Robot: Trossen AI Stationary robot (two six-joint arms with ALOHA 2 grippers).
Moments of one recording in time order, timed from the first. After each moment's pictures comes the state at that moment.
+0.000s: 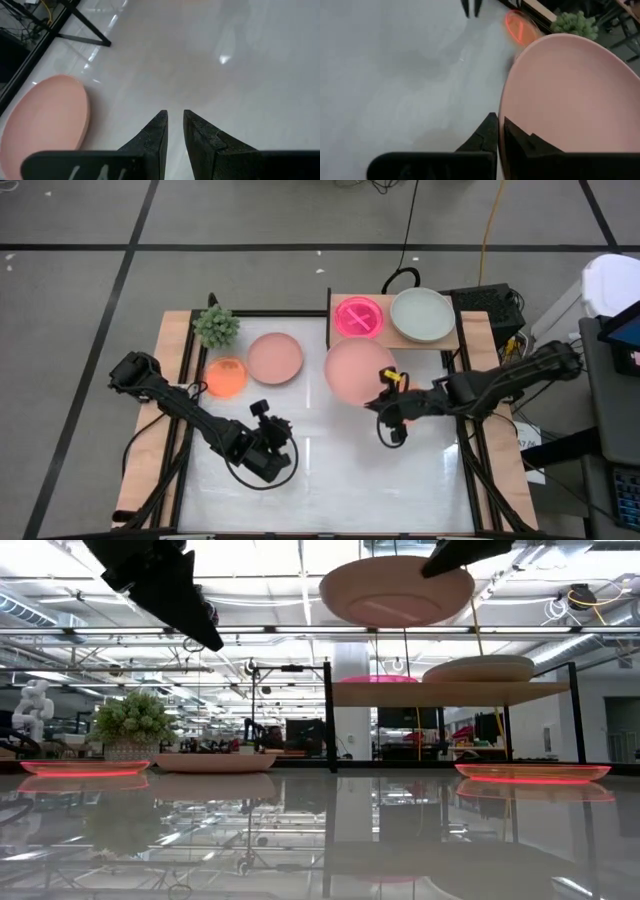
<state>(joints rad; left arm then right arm) -0.55 1.63 1.14 -0.71 -0.76 -0.70 0.30 1.18 0.99 -0.51 0.37 -0.29</state>
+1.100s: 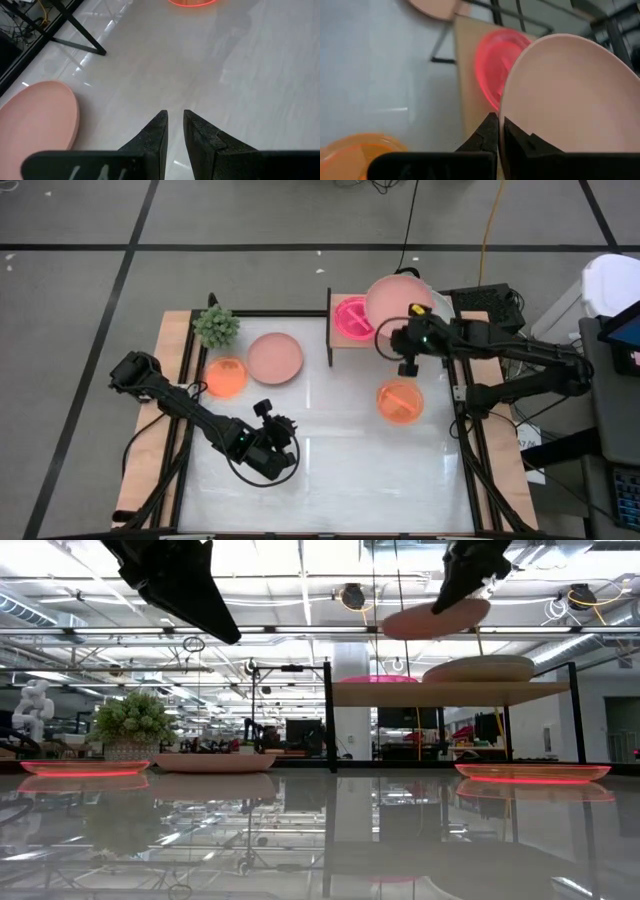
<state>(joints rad) -0.53 1.63 1.14 -0.63 -0.76 -0.70 -0.22 1.10 1.17 -0.88 0.37 -0.37</state>
